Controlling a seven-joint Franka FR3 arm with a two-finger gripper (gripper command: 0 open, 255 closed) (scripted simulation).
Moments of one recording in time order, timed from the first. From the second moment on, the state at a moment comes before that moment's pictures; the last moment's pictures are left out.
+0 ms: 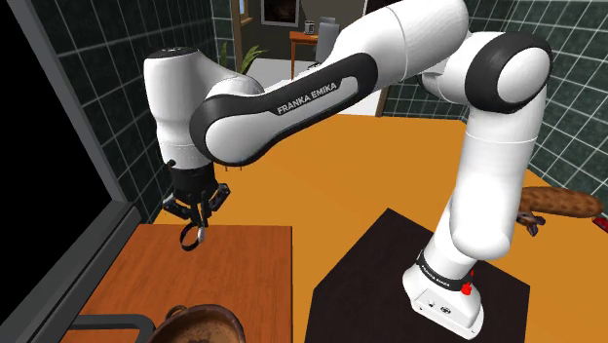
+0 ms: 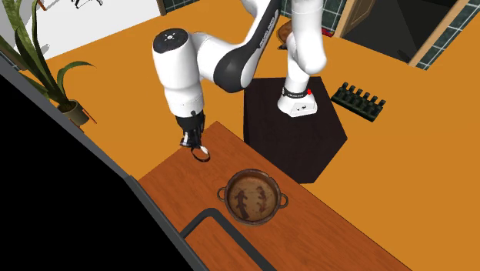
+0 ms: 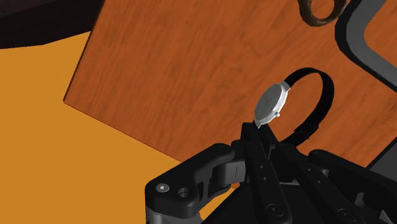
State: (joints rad) arm 0.20 0.24 0.63 -1.78 -0.14 2.02 1.17
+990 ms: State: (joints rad) arm 0.39 0.21 0.75 -1.80 -0.16 2.00 1.49
